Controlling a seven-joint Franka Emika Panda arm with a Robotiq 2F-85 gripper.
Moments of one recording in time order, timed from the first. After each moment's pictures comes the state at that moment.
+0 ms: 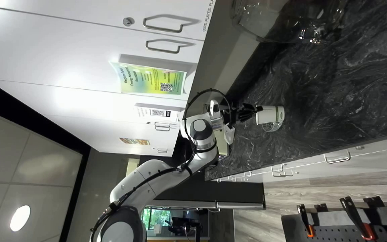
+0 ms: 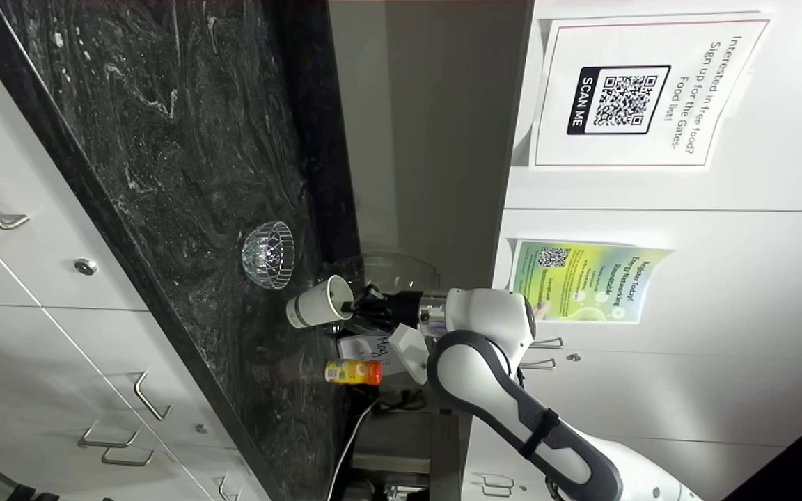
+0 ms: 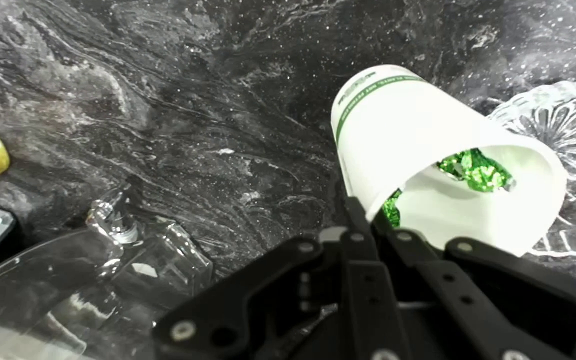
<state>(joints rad) 0.07 0.13 -0.08 -2.26 -0.57 2.56 0.44</state>
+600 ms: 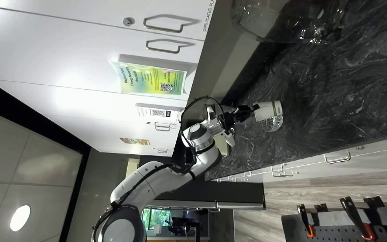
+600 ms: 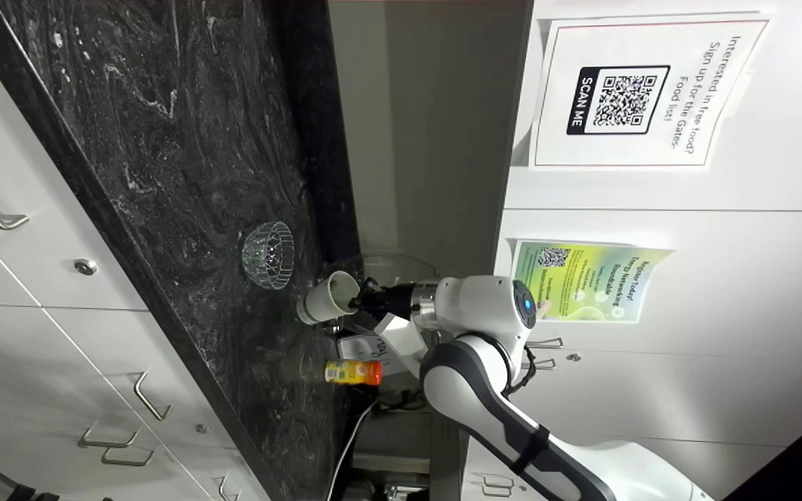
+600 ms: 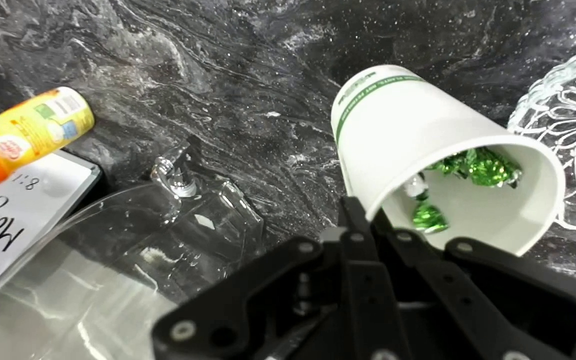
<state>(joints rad) 0.11 0.13 -0.05 -2.25 -0.92 2.49 0.82</state>
